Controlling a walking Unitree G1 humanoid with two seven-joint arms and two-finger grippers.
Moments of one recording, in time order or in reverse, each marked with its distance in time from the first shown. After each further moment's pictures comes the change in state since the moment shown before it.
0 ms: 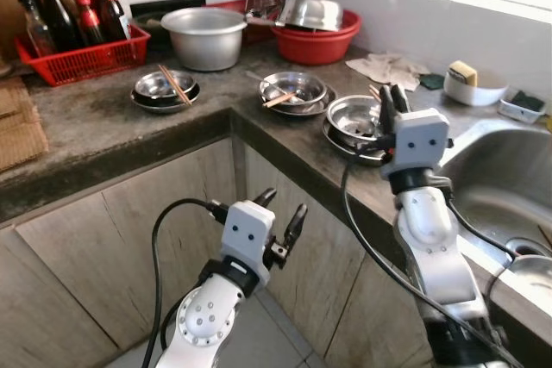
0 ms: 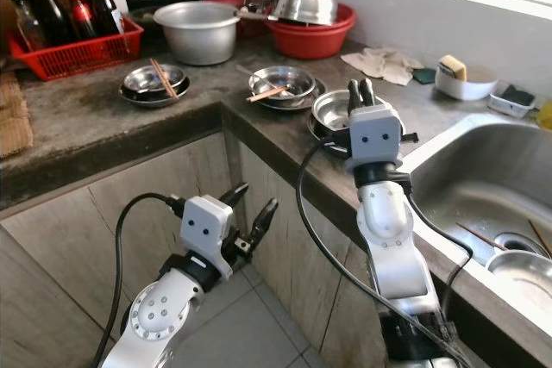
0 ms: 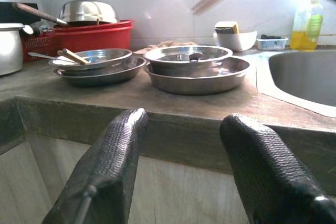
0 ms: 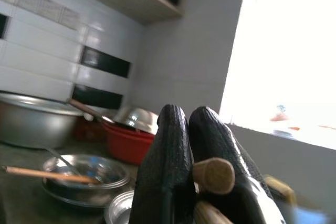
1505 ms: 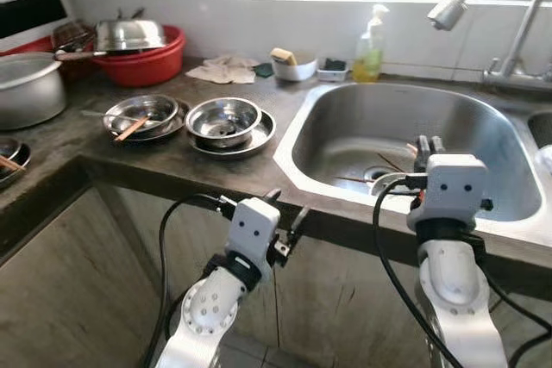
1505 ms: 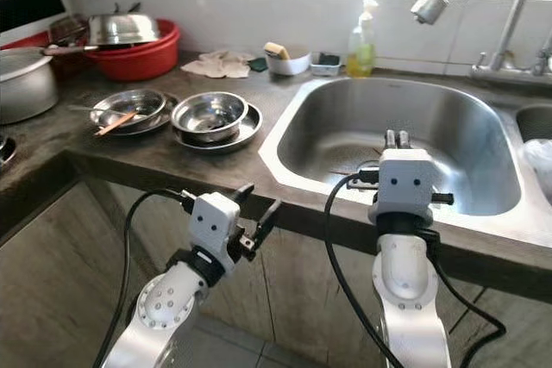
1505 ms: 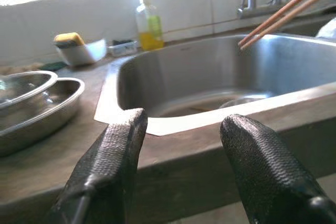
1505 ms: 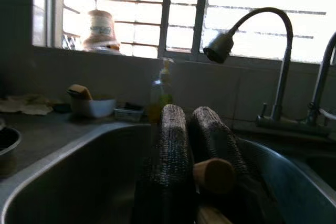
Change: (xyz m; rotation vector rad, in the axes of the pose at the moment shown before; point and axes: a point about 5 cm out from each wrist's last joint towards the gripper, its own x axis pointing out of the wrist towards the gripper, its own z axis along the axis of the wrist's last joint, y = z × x) left arm 0.006 0.006 -0.010 0.042 0.040 -0.021; right arm -0.038 -0.002 0.002 -0.002 0.226 -0.086
